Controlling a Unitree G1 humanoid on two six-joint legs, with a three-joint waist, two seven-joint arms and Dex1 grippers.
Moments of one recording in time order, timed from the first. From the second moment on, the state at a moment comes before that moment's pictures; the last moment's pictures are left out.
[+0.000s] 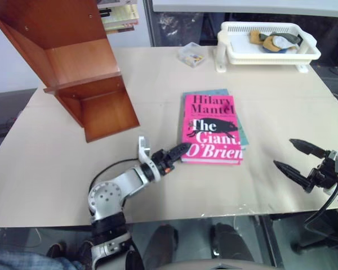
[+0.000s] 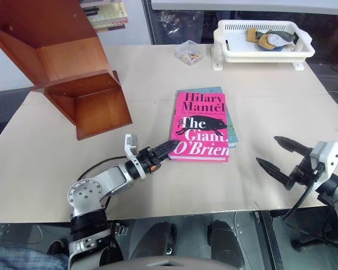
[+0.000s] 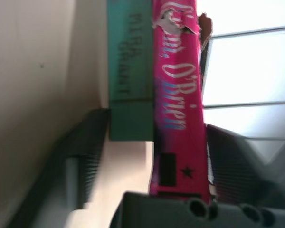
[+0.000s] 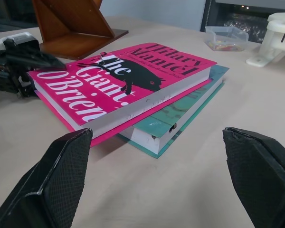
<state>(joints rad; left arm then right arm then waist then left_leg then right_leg) -0.25 0.00 0.40 -0.18 -1.12 1.26 -0.14 0.16 -0.66 -0.41 -0.20 0.64 0.11 1.04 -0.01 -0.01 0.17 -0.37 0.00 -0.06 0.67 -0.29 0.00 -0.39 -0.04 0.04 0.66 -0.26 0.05</state>
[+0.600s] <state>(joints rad) -0.13 0.19 0.35 -0.28 -1.33 1.21 -0.21 -0.33 -0.62 -0.18 0.10 0.35 0.22 0.76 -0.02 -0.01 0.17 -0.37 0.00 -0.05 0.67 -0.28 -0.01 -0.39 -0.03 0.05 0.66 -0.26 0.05</state>
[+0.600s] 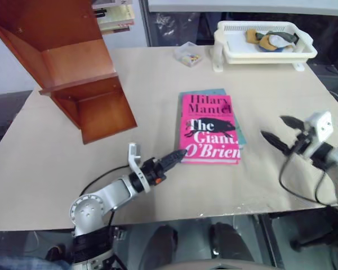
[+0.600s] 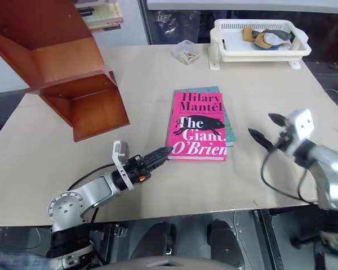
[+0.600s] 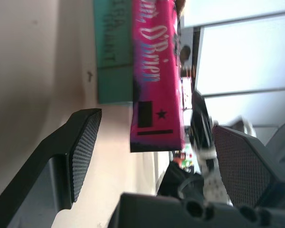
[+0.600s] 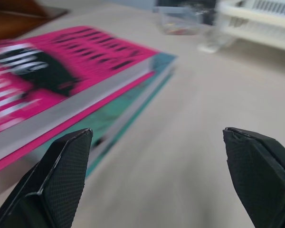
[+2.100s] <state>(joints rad) 0.26 0.60 0.38 -0.54 -0.80 0.37 -0.92 -0.97 -0.41 -0.04 0.98 0.13 0.03 0.80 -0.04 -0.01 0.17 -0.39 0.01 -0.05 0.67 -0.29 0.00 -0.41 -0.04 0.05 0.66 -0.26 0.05</state>
